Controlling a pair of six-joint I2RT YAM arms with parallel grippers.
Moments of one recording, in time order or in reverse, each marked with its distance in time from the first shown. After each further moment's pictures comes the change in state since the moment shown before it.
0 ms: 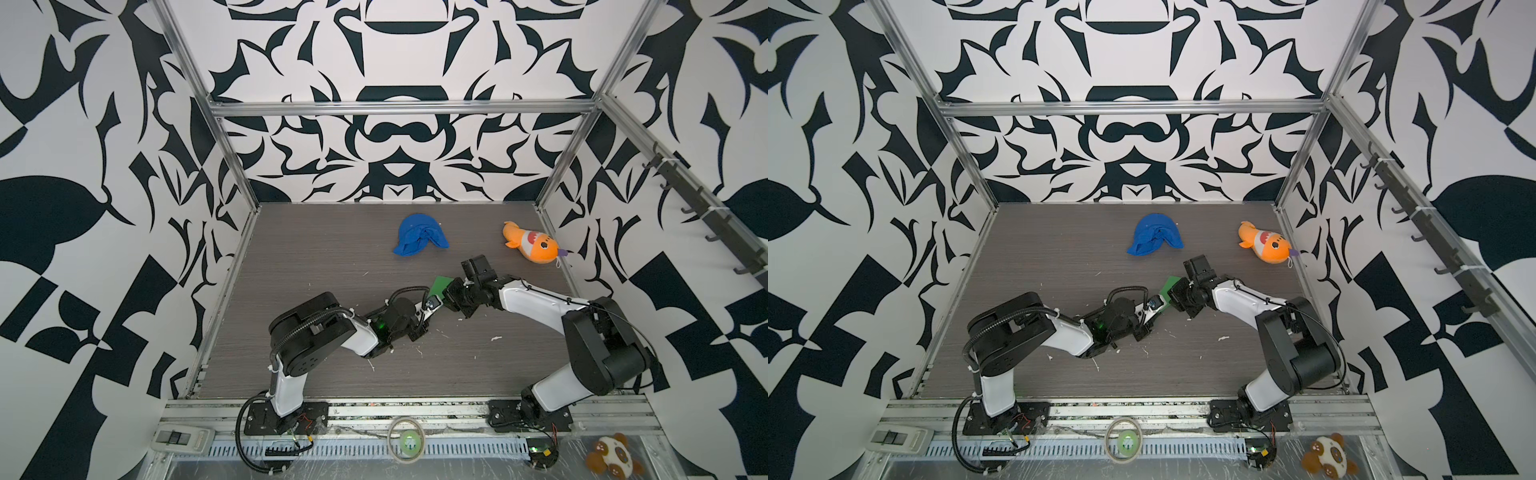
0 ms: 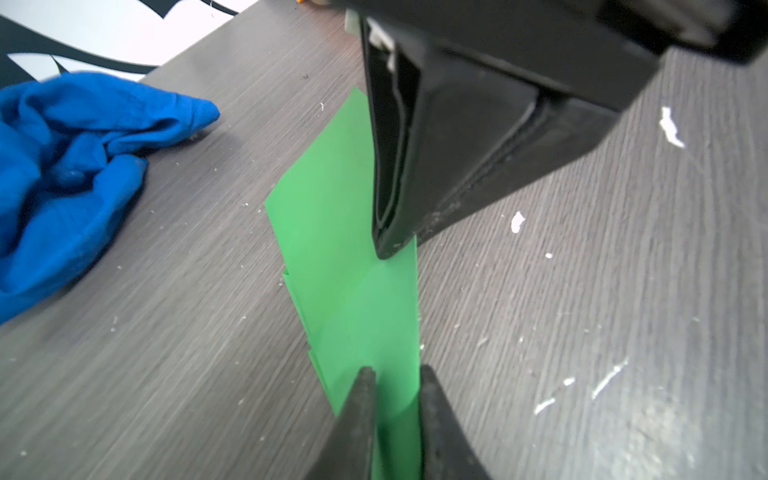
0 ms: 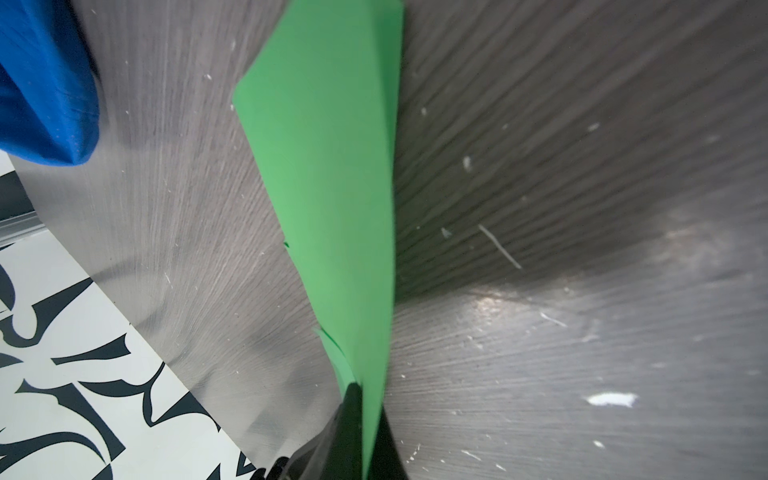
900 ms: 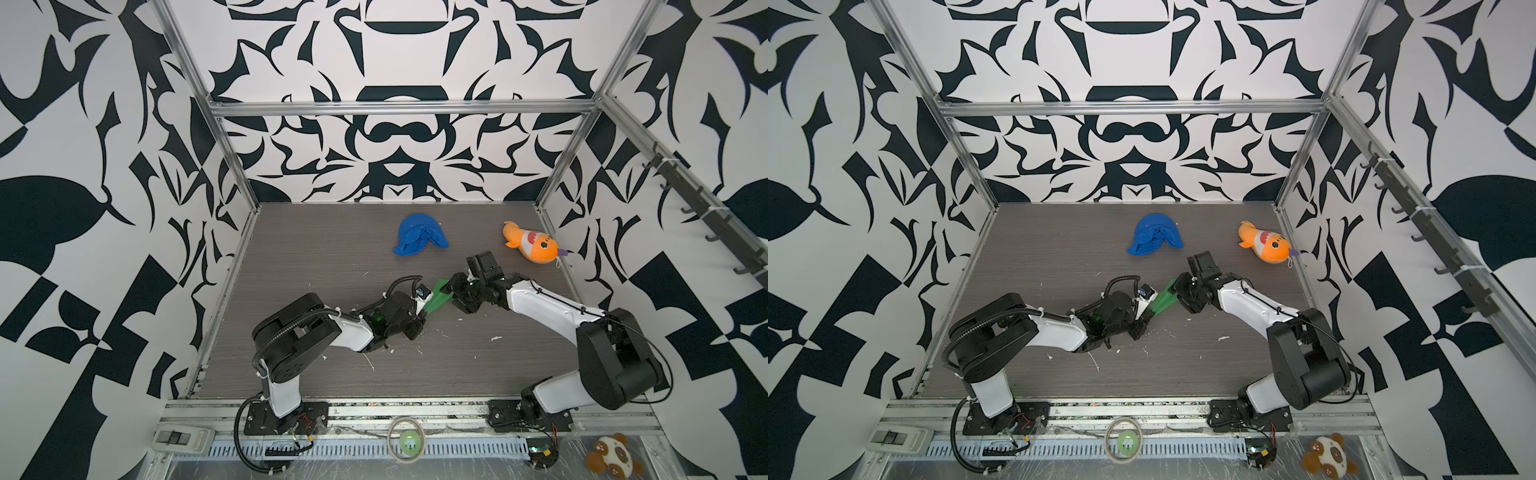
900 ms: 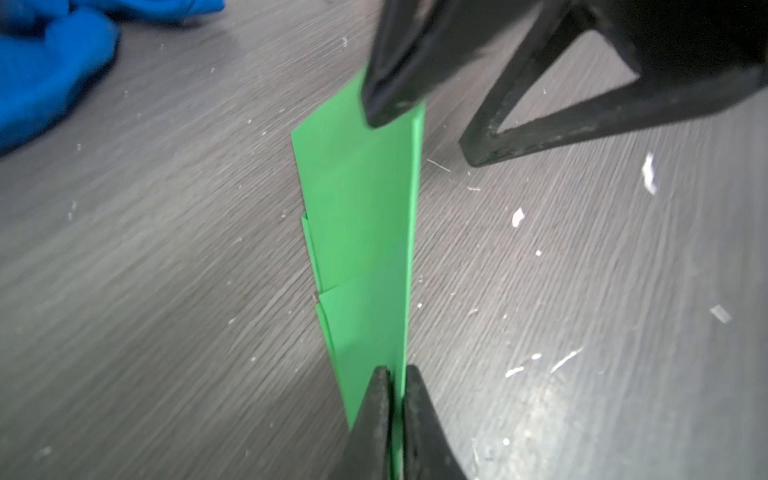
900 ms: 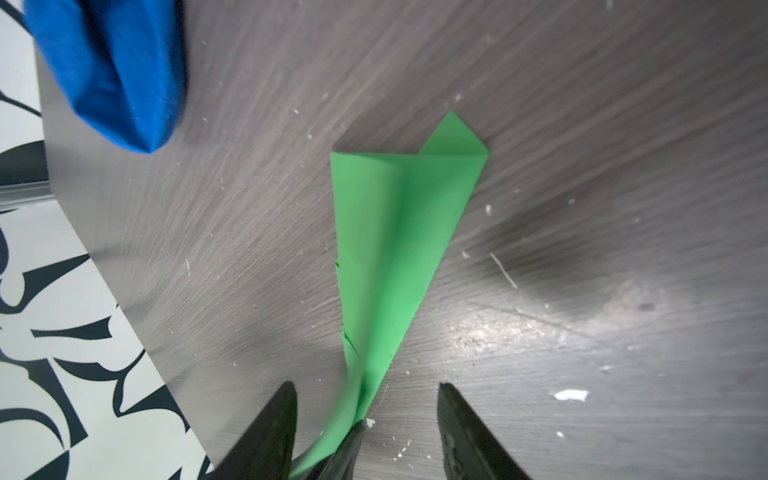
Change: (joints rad) left arm 0.046 -0.103 0.016 -0.225 0.075 -0.311; right arm -0.023 -0.086 0.019 -0.043 0.061 -0.164
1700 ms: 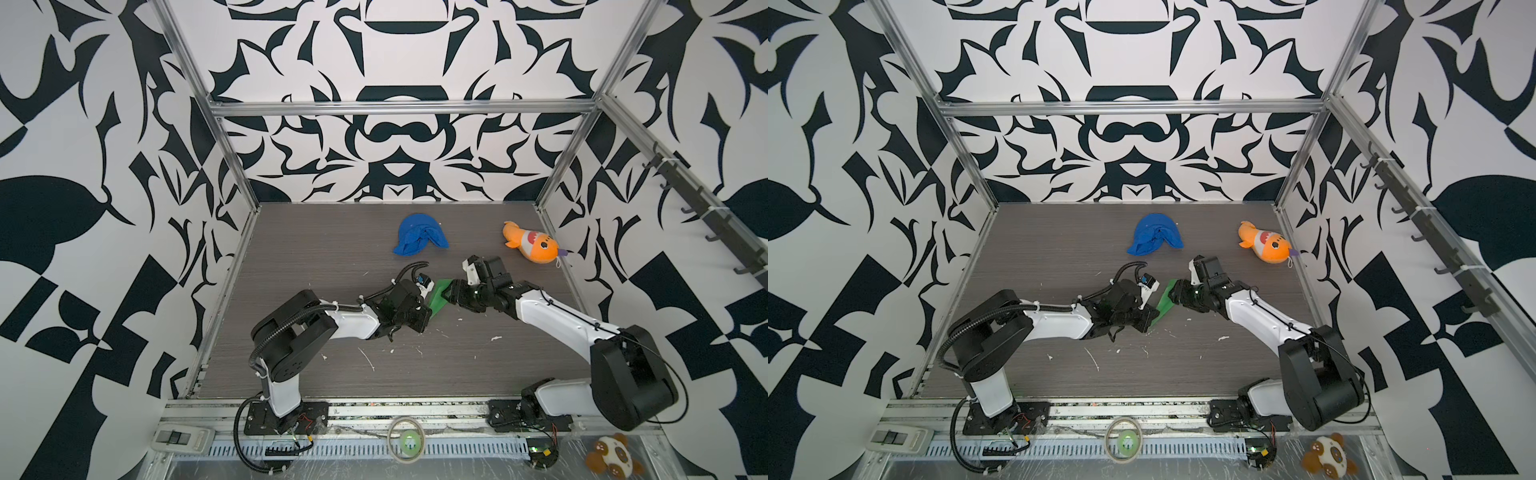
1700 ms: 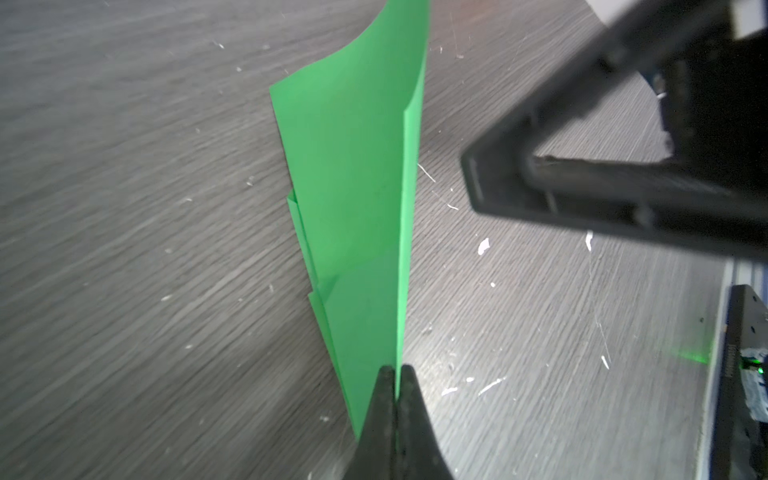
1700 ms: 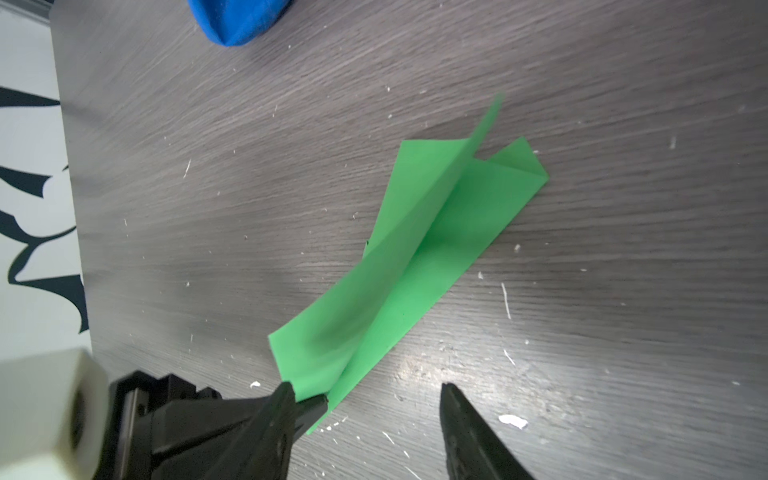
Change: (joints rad) left arm 0.016 0.008 0.165 -0.280 0.128 -0.269; right arm -0.007 -0.108 -0.086 0.039 -0.040 -0.450
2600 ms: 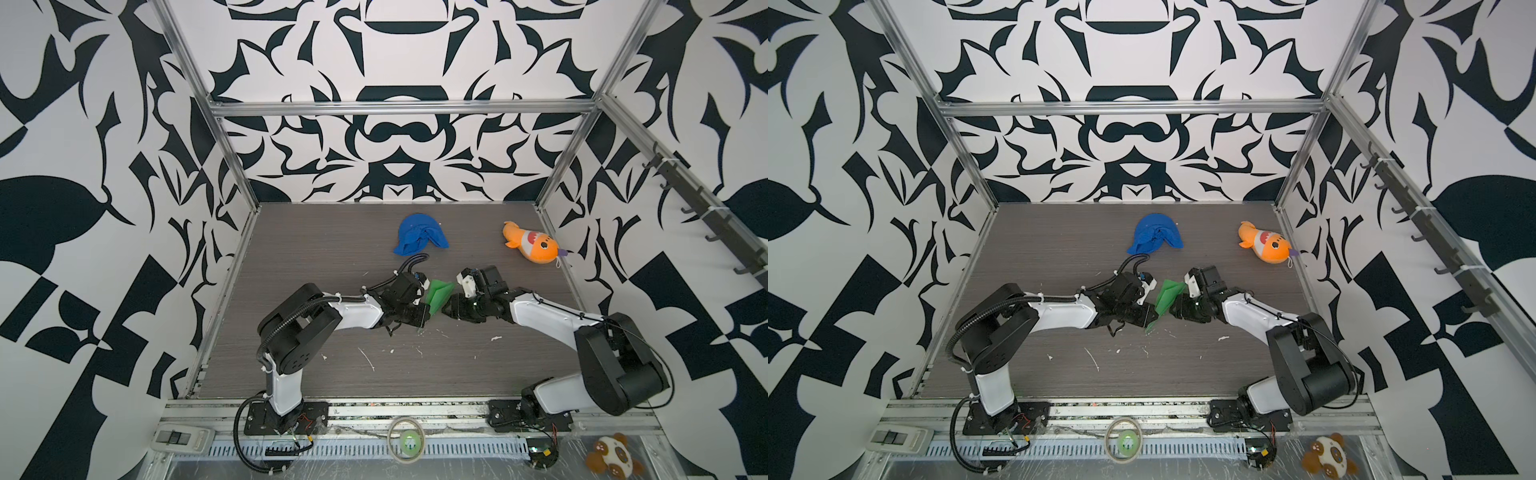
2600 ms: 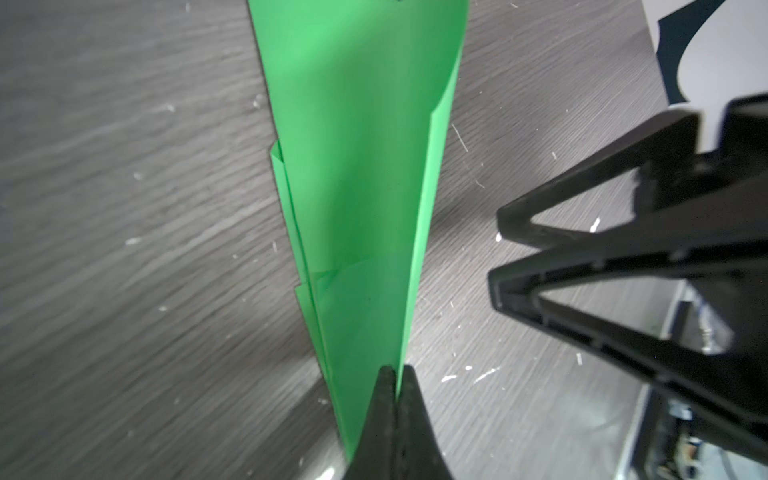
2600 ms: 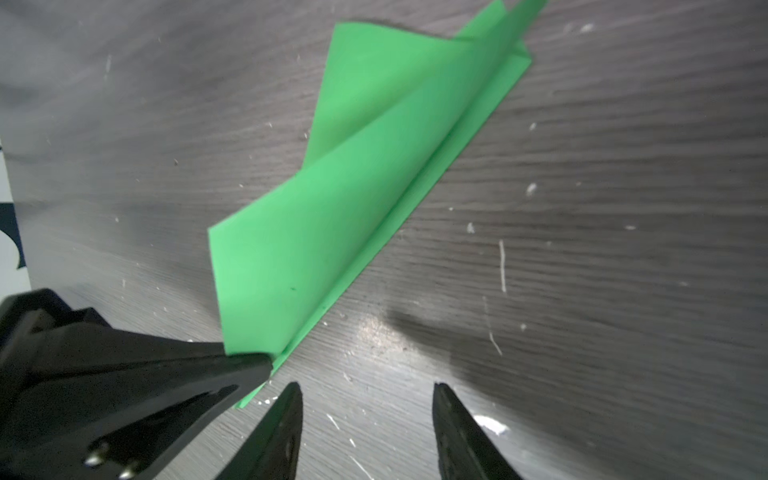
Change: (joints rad) left arm 0.053 0.050 0.089 -0.166 0.138 -0.165; right arm -0.014 0.090 -0.077 0.039 -0.076 -0.144
